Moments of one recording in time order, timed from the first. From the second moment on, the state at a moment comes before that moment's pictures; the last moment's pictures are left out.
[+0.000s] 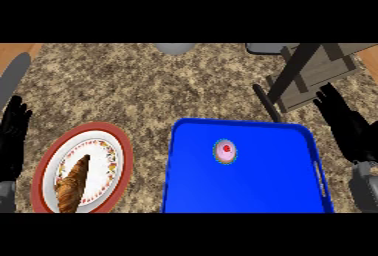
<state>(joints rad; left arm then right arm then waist) -0.06 0.59 -0.08 -1.34 0.37 0.35 -0.17 -0.18 -0.42 0.00 -1.41 -0.31 0.00 0.11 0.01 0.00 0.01</state>
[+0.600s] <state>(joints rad) -0.16 0.41 -0.35 -1.37 0.34 0.17 -0.15 -0.41 -0.07 0.33 -1.29 -0.06 -0.44 0.08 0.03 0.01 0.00</state>
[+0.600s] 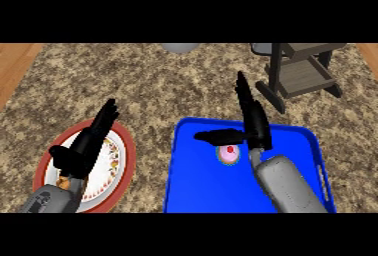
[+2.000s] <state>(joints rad) -0.15 0.35 -0.35 -1.34 0.32 0.14 -0.14 -0.94 -0.25 0.79 -1.48 0.19 0.17 1.16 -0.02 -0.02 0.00</state>
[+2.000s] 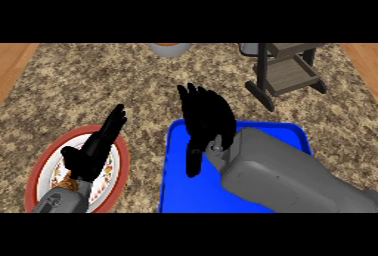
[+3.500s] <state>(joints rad) -0.15 0.30 -0.31 -1.30 0.27 0.10 -0.16 -0.65 -0.24 0.79 -1.40 0.46 0.17 1.16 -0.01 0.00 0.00</state>
